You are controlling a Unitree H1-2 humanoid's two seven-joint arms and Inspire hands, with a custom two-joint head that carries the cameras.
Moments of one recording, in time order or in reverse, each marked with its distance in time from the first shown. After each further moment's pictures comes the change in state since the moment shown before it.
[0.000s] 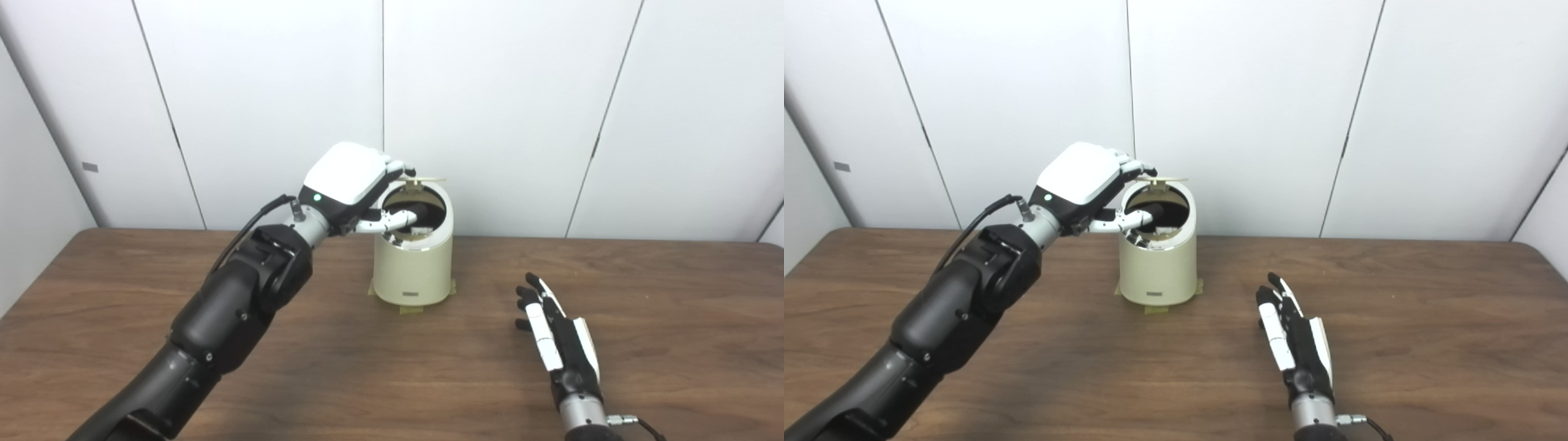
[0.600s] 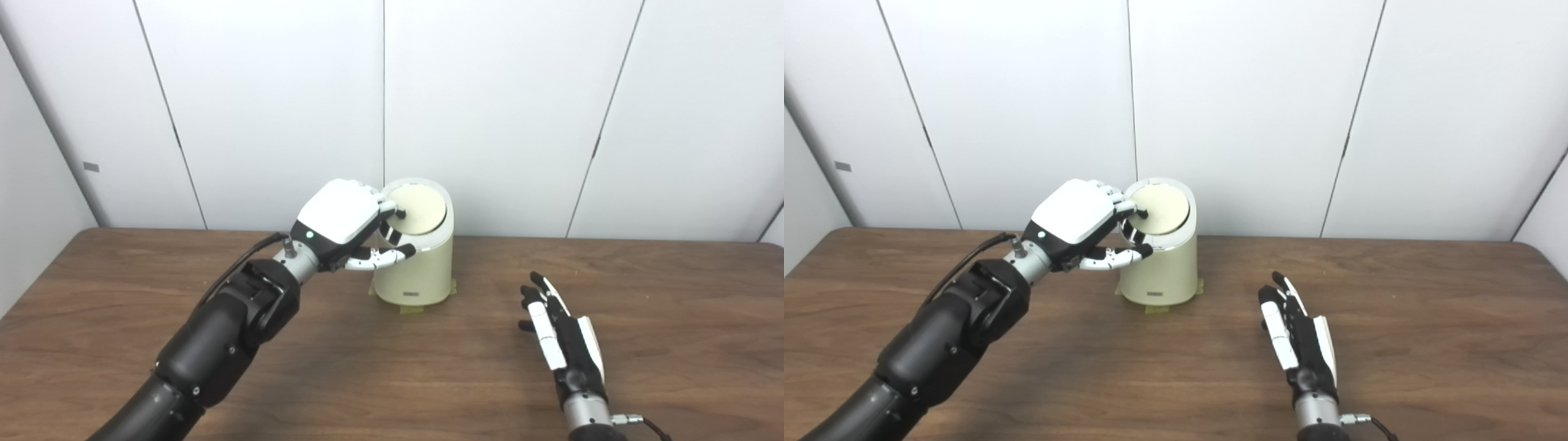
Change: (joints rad) left arm 0.075 0.024 -0.010 -0.020 0.077 -0.086 0.046; right arm 0.002 -0.002 -0.001 -0.019 -0.022 0.021 0.000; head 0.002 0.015
